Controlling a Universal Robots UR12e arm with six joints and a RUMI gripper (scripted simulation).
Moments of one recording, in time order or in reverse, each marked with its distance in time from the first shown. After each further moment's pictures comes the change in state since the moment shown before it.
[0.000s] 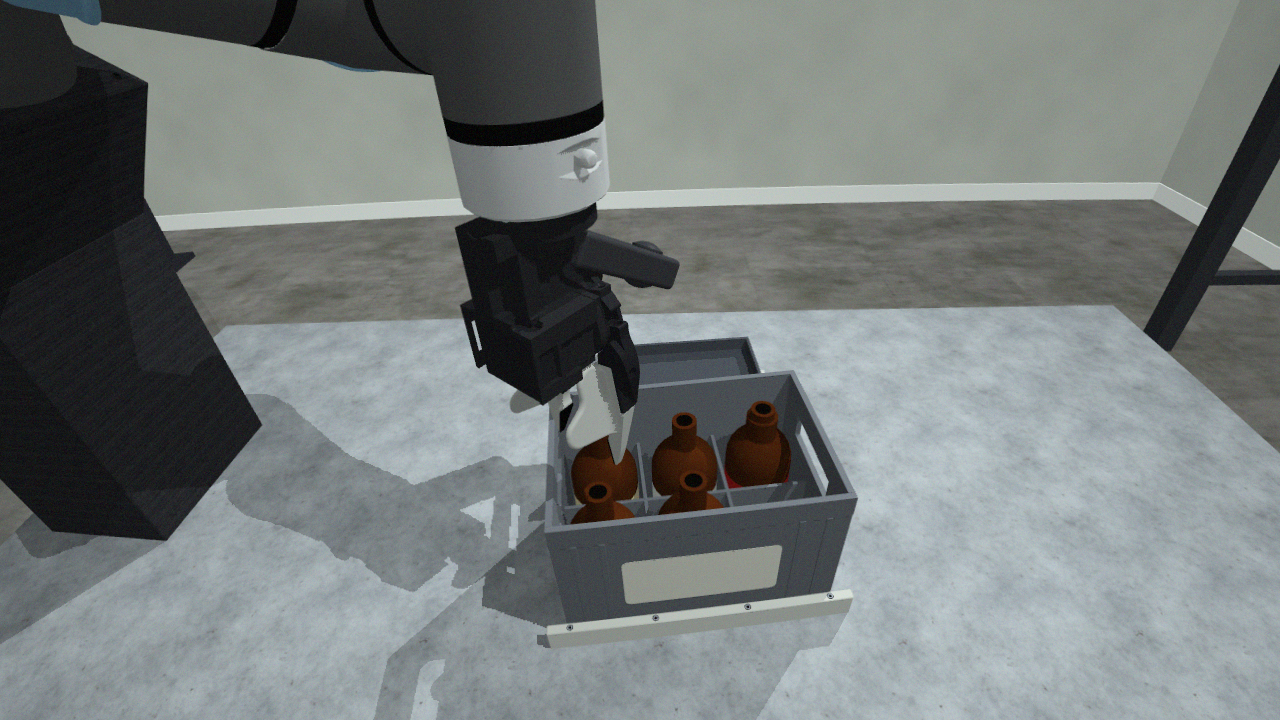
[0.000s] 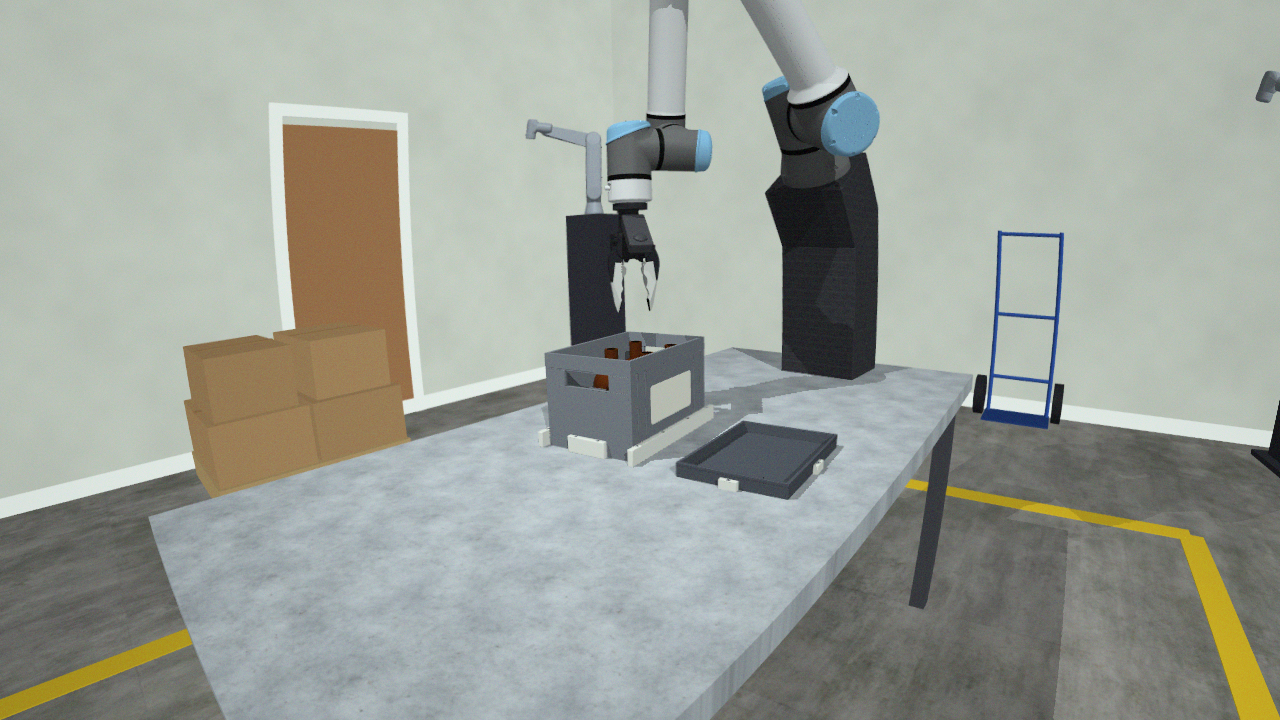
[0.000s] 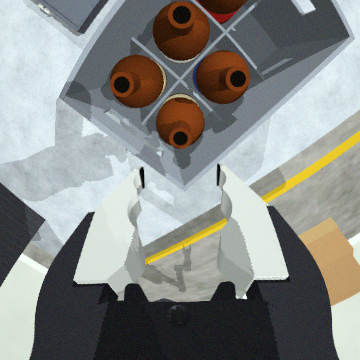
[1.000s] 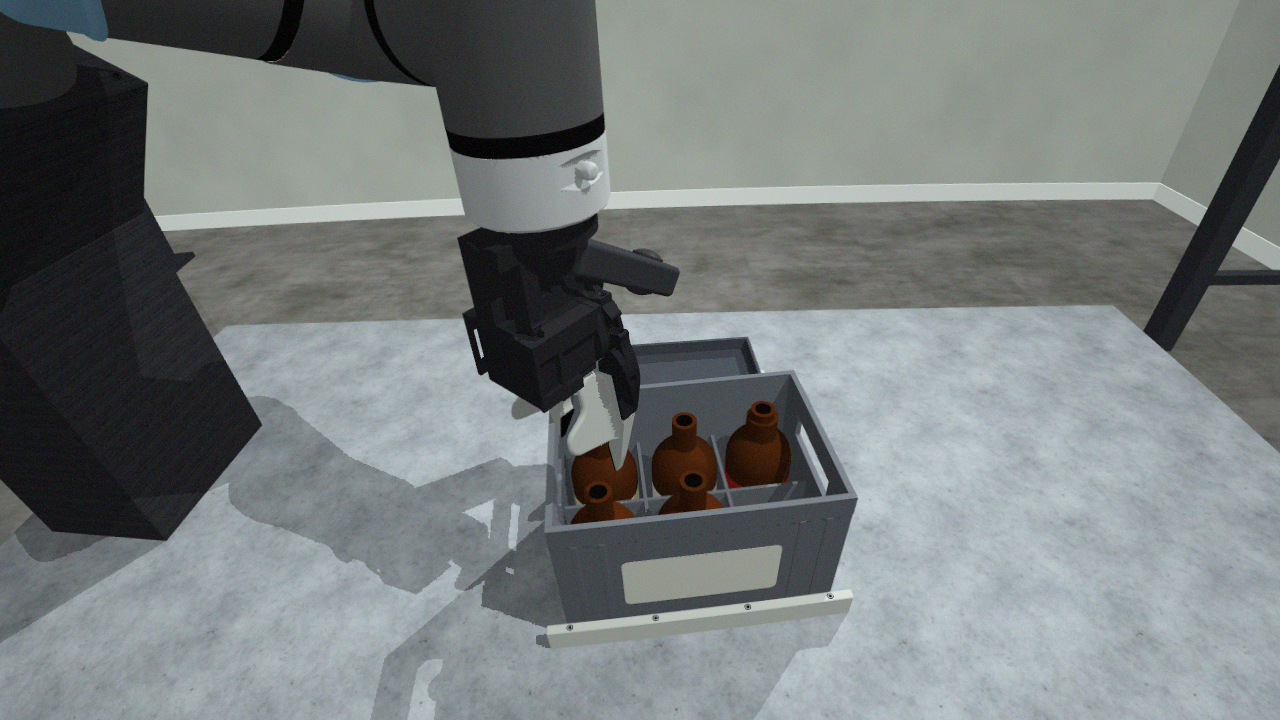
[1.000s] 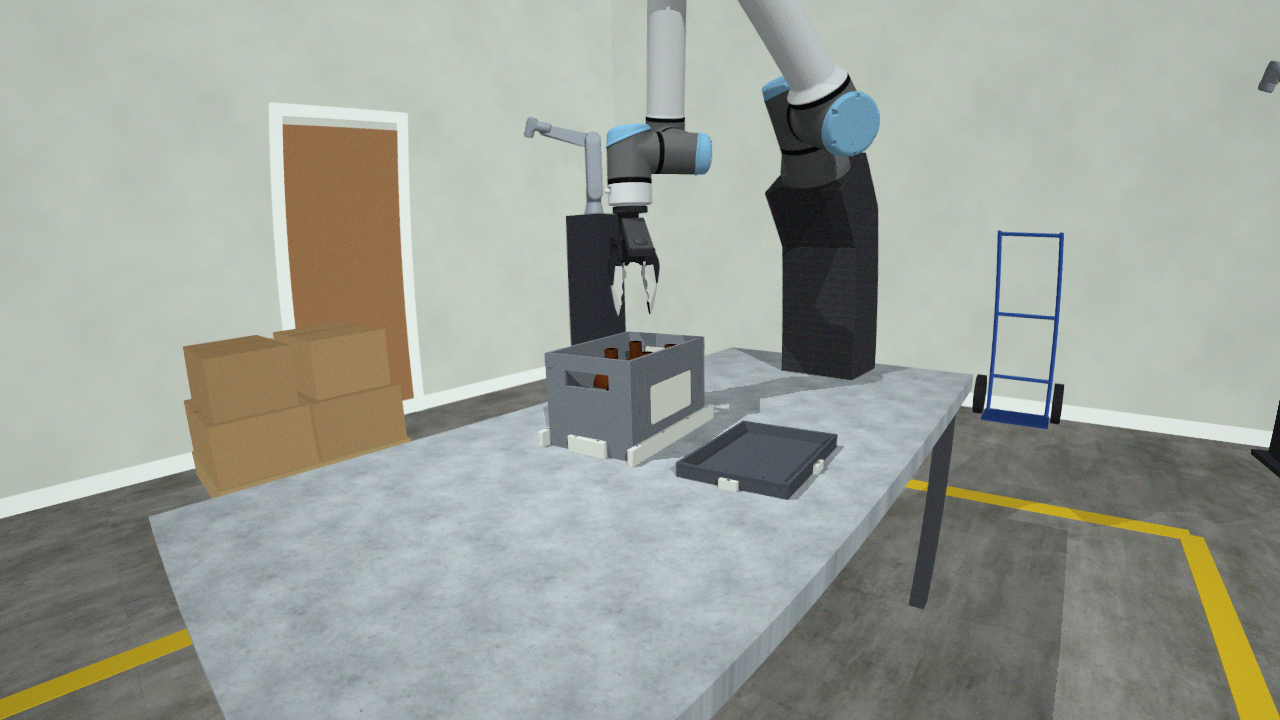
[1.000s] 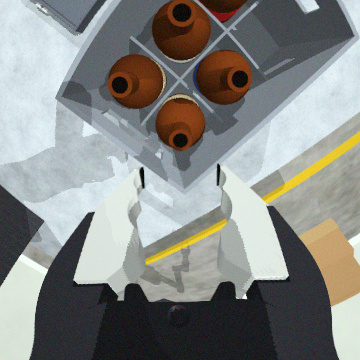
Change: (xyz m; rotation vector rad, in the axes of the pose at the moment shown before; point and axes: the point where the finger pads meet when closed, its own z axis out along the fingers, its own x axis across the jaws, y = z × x) arm 0.000 0.000 0.007 0.000 0.000 0.000
